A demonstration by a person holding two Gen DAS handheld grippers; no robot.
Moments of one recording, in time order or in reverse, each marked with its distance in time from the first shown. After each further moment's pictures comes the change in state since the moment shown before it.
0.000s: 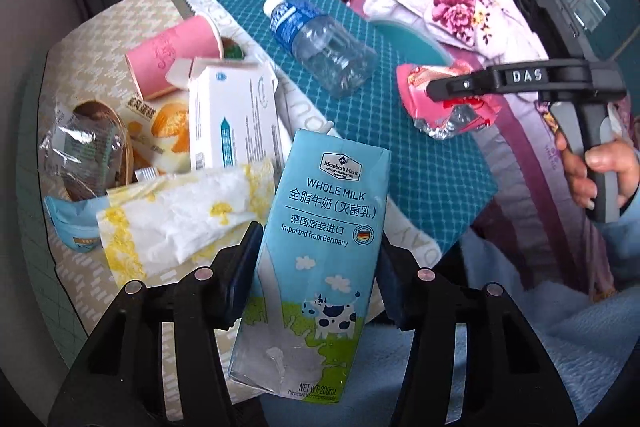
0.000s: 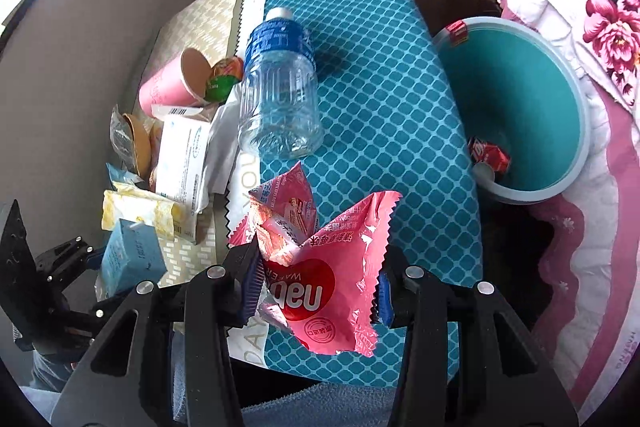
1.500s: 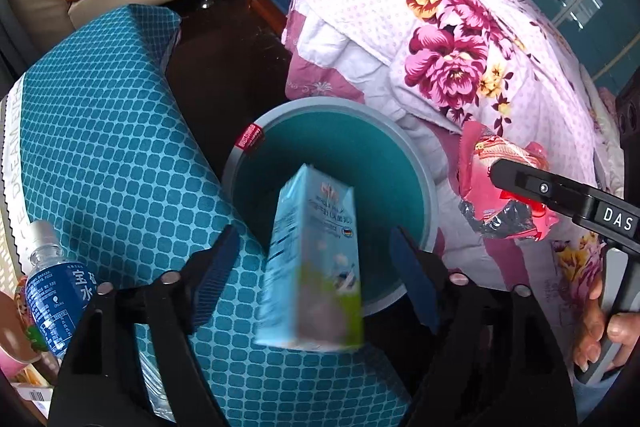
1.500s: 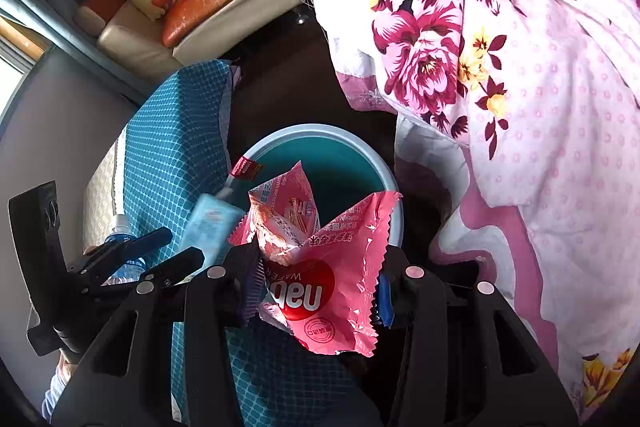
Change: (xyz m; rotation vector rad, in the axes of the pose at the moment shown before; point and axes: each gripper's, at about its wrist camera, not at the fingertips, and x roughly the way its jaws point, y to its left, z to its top) left arm 0.180 -0.145 0.245 0.051 0.032 -0.058; right arm -0.066 -0.222 0.056 0.334 -0.245 -0.120
